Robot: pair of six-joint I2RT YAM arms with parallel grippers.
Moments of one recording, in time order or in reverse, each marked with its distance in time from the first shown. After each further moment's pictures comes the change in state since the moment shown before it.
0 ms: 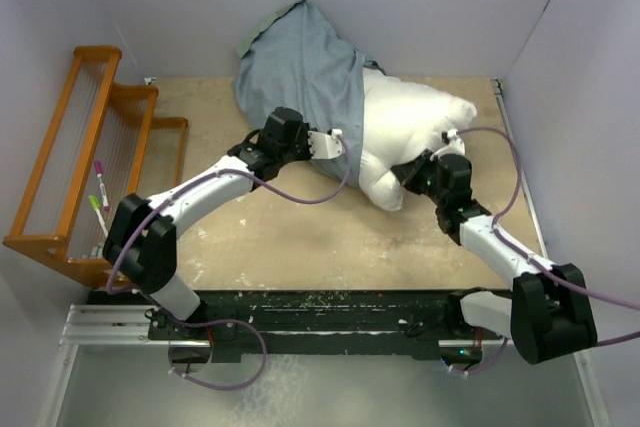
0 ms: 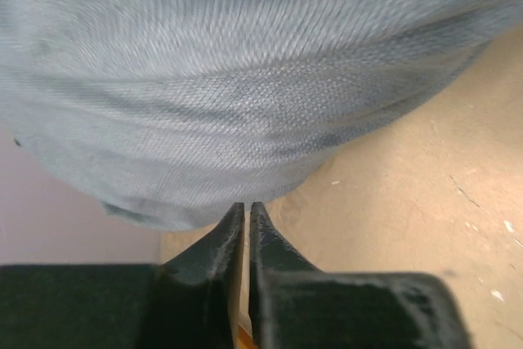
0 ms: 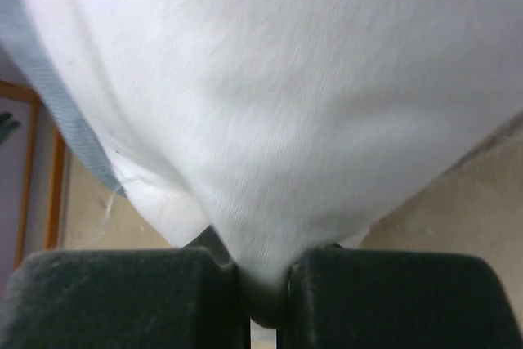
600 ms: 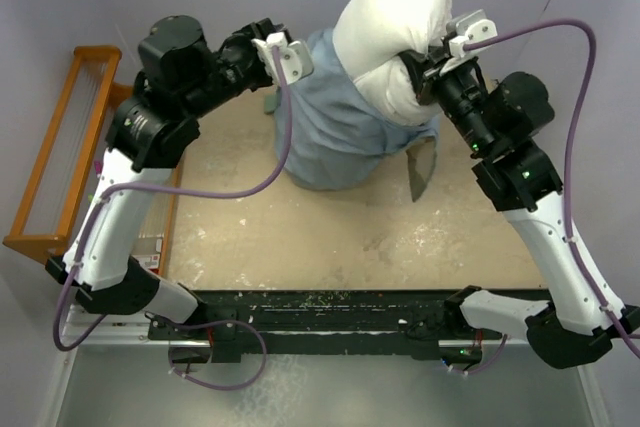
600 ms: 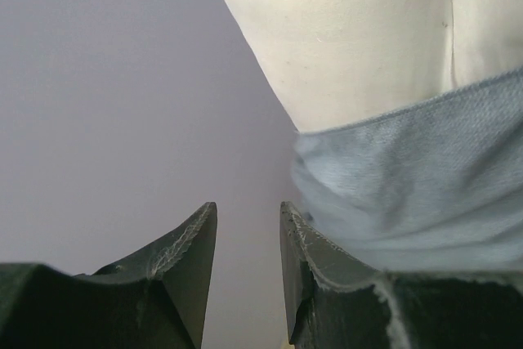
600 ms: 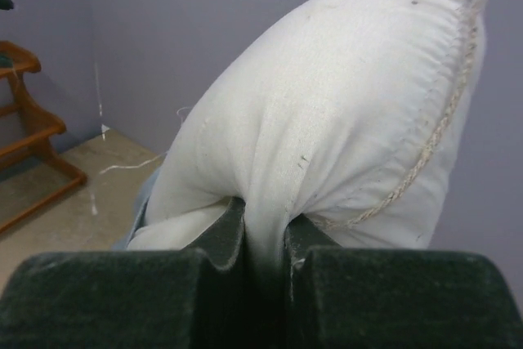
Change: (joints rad) left arm -0.010 -0.150 0.956 -0.531 0.299 -0.109; right arm 0.287 -0.029 1.108 -0.504 0.111 -0.916
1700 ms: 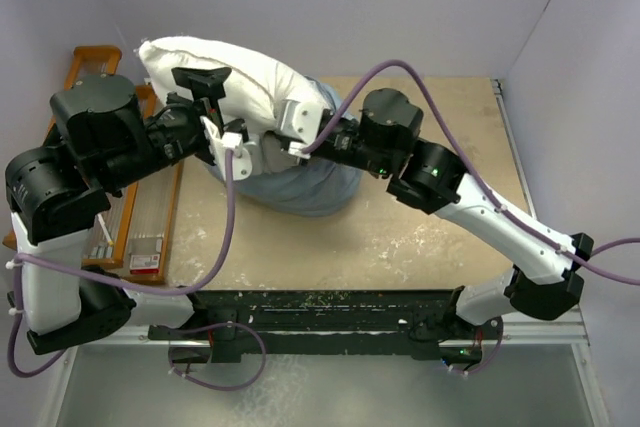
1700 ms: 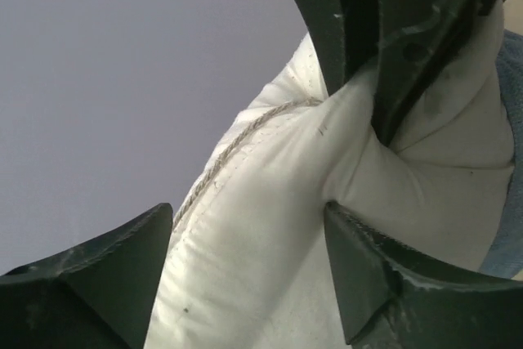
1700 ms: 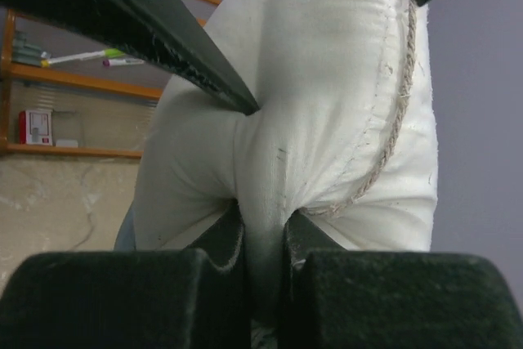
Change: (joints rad) left arm -0.194 -0.183 0.131 -0.509 -0.150 0.280; right arm 0.504 0.269 0.162 -0.096 -0.219 -0.390
